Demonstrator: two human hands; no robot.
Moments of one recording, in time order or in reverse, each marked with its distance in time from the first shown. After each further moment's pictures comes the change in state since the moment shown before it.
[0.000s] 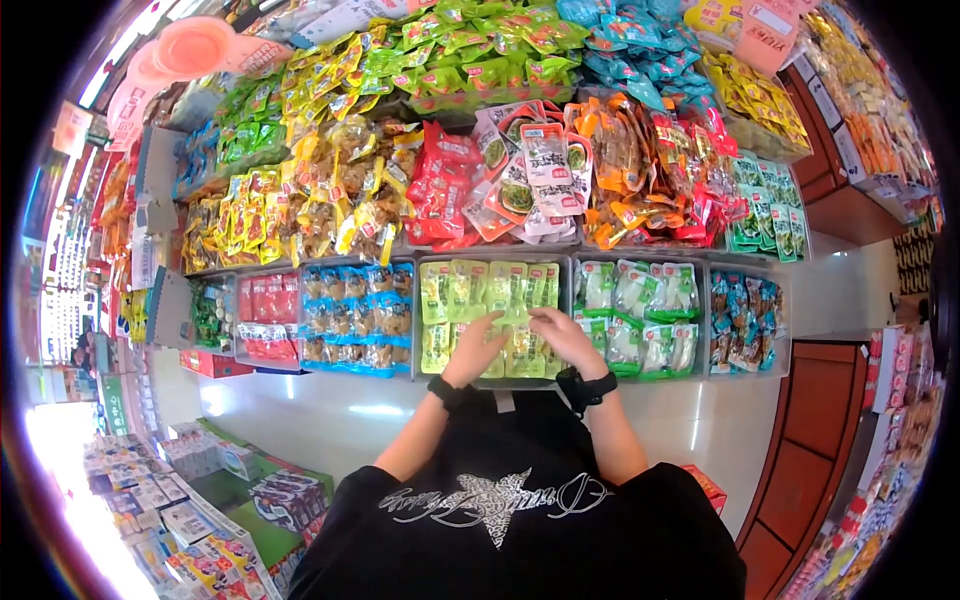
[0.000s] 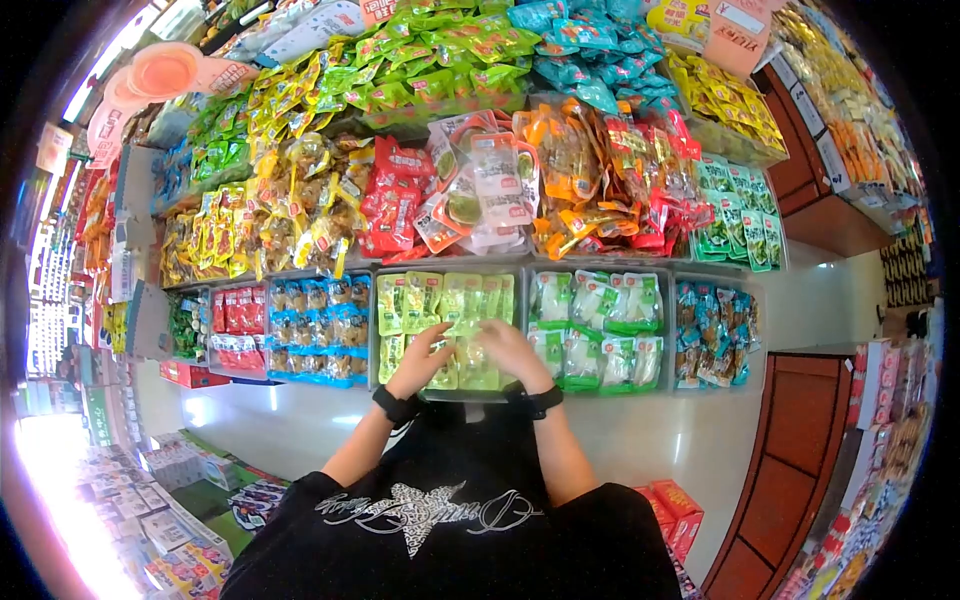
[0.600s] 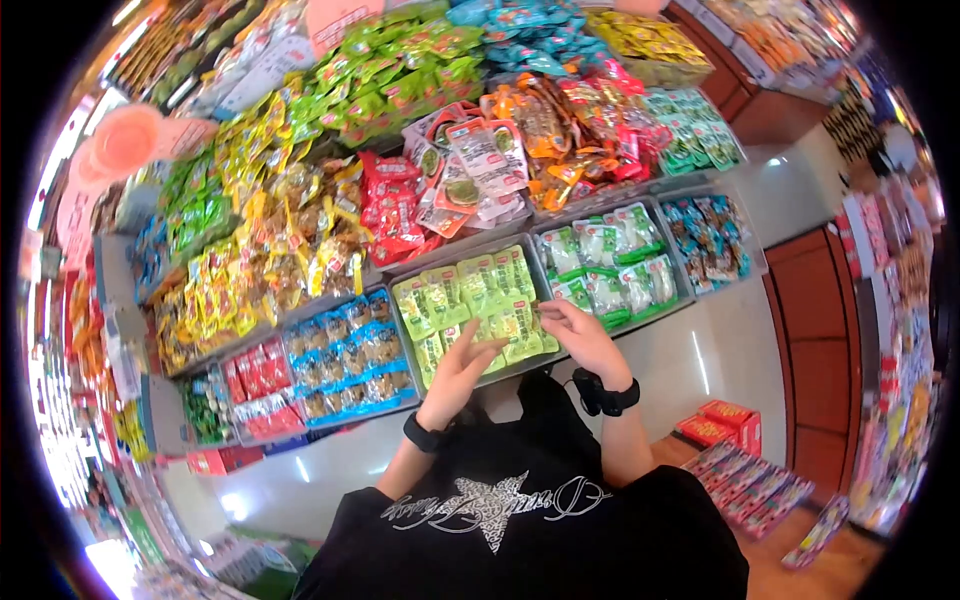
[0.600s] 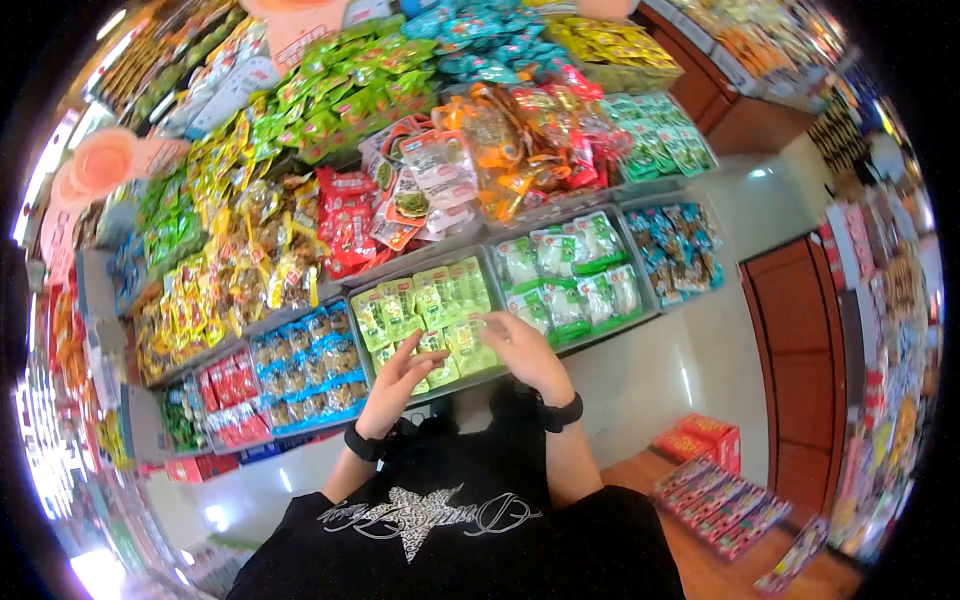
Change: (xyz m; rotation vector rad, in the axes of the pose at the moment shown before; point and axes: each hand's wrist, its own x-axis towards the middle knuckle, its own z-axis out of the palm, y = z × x) left_hand -0.063 0.064 -0.056 -0.536 -0.375 0.036; right_hand -0.099 -0.038 0.025 0.093 0.331 -0.113
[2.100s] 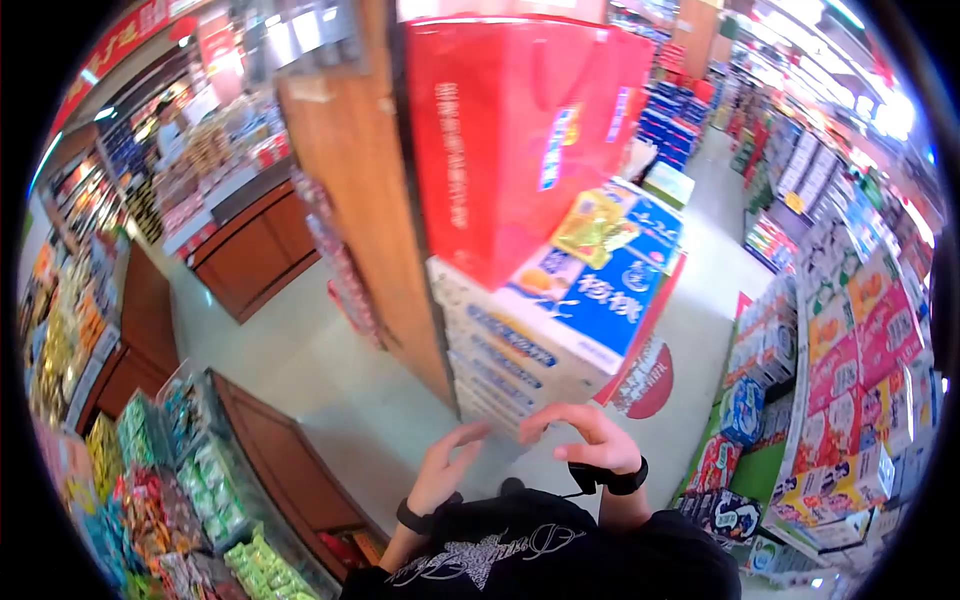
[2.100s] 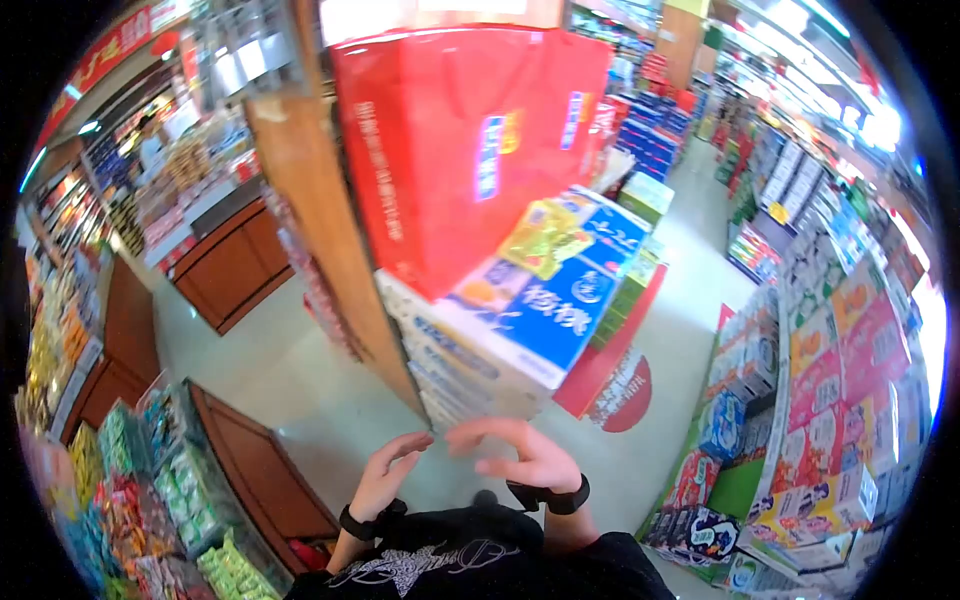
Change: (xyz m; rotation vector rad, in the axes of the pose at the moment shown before) left_hand -0.363 -0.104 0.177 0.439 -2.077 0.022; right_hand -0.602 -0.035 0.431 0.056 1.715 -0.177
